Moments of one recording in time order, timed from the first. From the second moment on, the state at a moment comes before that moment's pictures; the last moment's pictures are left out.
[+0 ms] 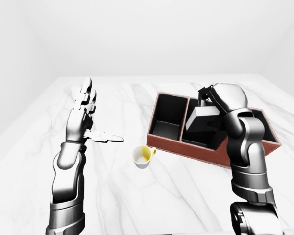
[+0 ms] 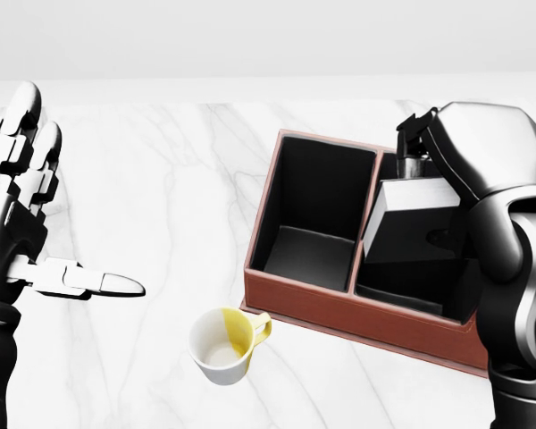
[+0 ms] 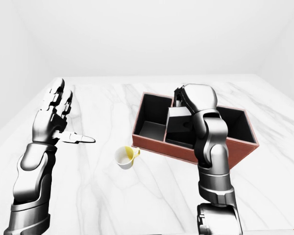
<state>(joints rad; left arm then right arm) -0.25 0.19 0.21 -0.24 -0.04 0.09 -0.23 -0.53 -0.28 -0.13 -0.15 -1.18 0.09 0.45</state>
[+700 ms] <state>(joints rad) -0.25 0.19 0.21 -0.23 -0.04 0.09 -0.23 -0.51 -0.30 -0.13 -0.06 -1.18 0.09 0.36</state>
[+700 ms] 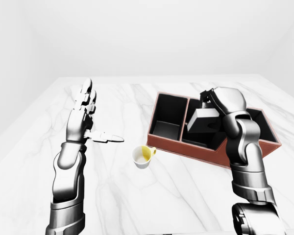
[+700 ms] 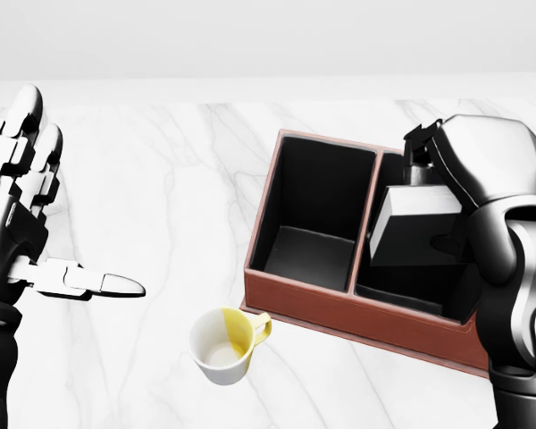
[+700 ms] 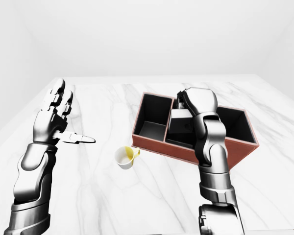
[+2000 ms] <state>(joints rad) -0.24 0.19 0.21 -0.21 -0.03 0.09 -0.23 -0.51 -0.30 -0.11 0.17 -1.15 0.09 0.14</state>
